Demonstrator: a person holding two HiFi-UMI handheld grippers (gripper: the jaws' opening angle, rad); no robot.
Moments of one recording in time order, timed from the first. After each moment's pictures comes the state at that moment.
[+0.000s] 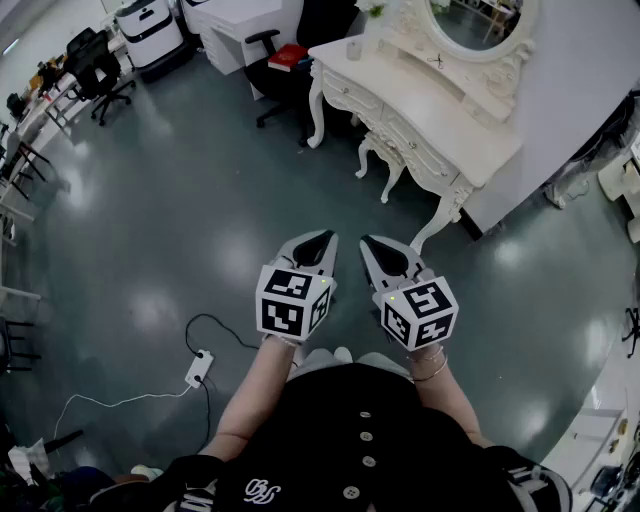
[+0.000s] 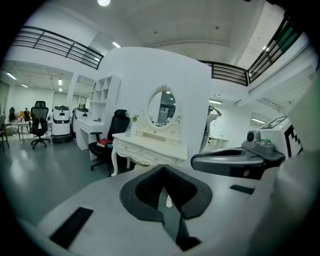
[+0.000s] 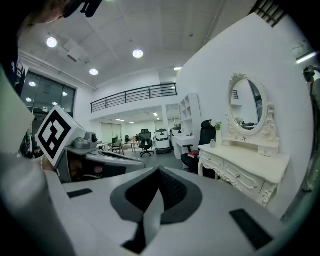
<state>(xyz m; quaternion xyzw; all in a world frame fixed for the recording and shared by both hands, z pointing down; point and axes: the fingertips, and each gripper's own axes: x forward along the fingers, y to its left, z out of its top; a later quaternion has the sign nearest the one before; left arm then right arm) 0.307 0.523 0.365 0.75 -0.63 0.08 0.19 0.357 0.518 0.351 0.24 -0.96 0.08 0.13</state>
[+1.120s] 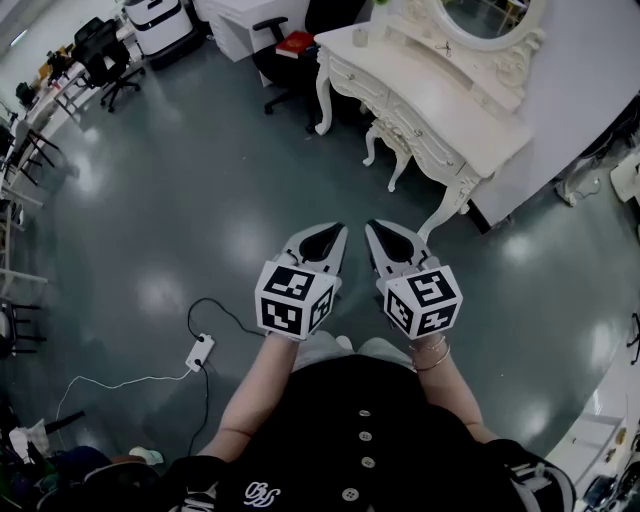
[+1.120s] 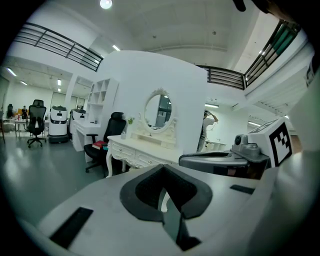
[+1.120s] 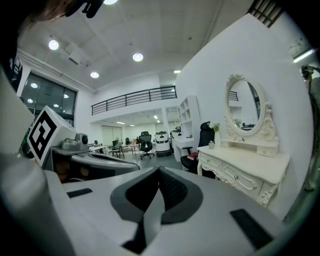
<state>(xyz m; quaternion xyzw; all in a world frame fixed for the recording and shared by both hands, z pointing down) 0.345 0.520 0.363 0.77 -0.62 0.05 0.17 0.381 0.501 0.355 0.24 -0.96 0.08 0.11</state>
